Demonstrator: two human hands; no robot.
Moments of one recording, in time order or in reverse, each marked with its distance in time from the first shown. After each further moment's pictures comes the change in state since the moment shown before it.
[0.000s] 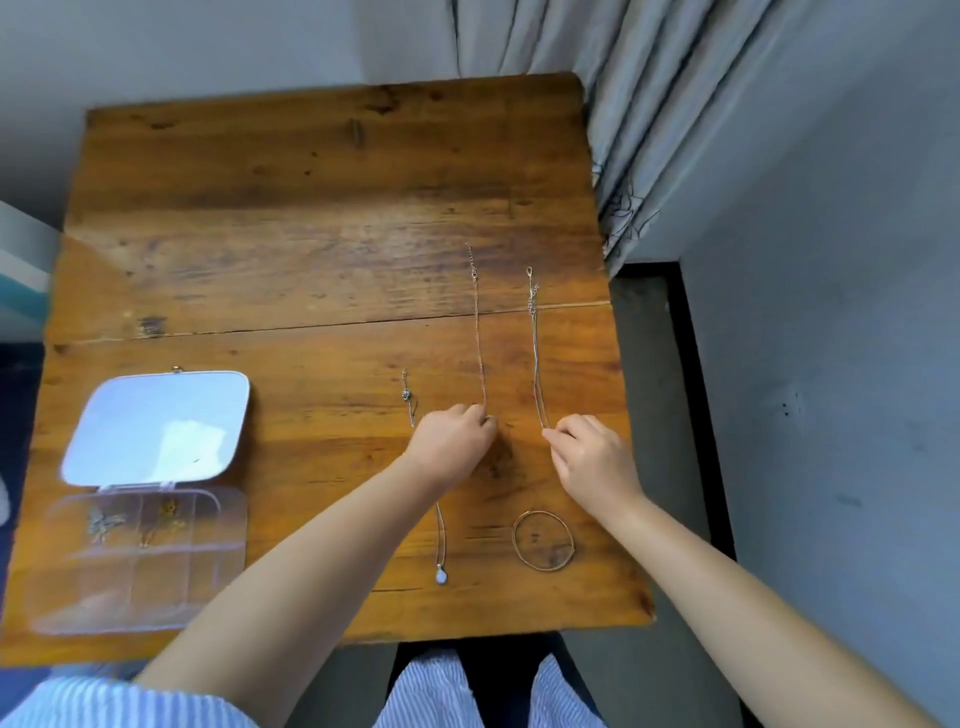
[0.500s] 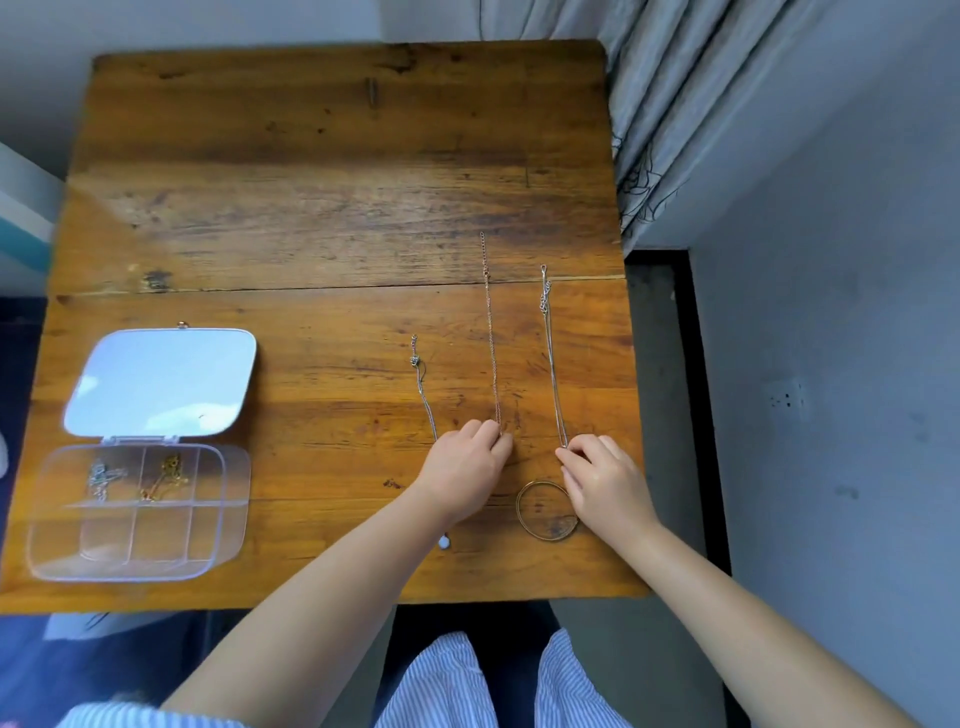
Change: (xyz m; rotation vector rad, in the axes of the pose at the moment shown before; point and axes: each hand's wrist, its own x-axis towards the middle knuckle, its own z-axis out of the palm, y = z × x) left_hand -0.032 0.030 0.038 -0.080 0.150 0.032; right_hand -0.050 0.002 0.020 -0.037 -0.006 0.013
